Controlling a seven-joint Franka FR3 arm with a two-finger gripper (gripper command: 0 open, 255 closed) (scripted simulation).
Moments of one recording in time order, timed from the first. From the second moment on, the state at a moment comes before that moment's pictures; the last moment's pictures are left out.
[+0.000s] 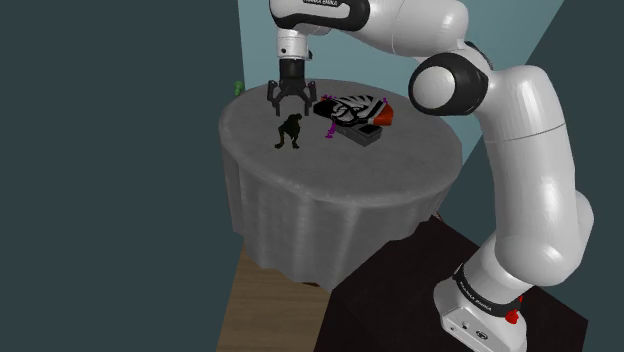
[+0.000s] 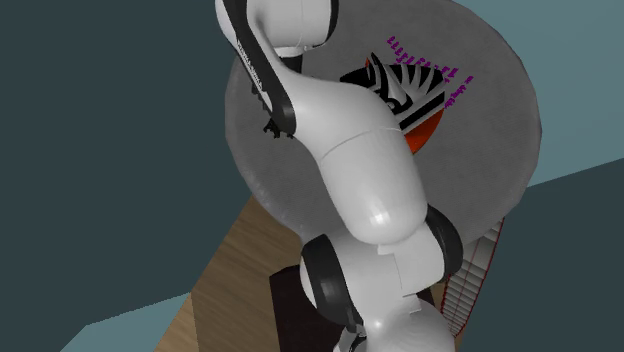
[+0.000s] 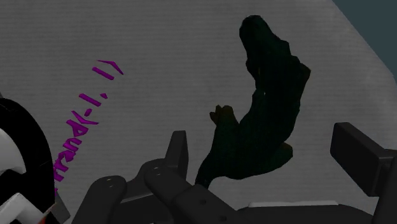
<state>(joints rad) -0.01 0.70 0.12 -0.94 0.14 1.34 0.48</state>
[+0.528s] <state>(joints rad) -0.01 0.71 0.12 -1.03 0.14 1.42 0.47</state>
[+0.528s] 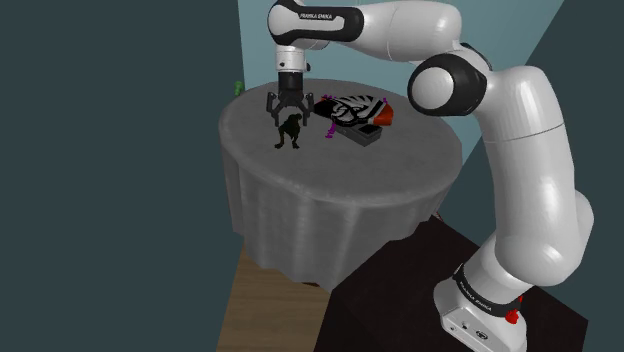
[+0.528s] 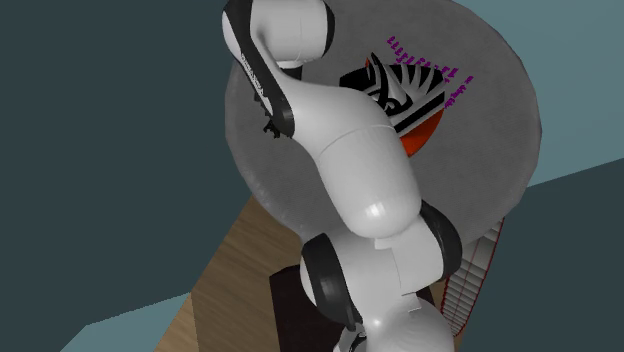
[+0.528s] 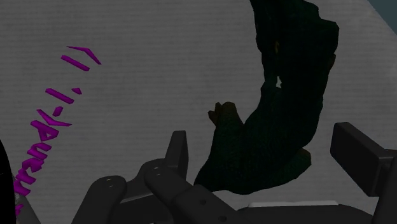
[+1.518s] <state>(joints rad) -0.01 0.71 0.12 -0.97 0.14 1.37 0.48</state>
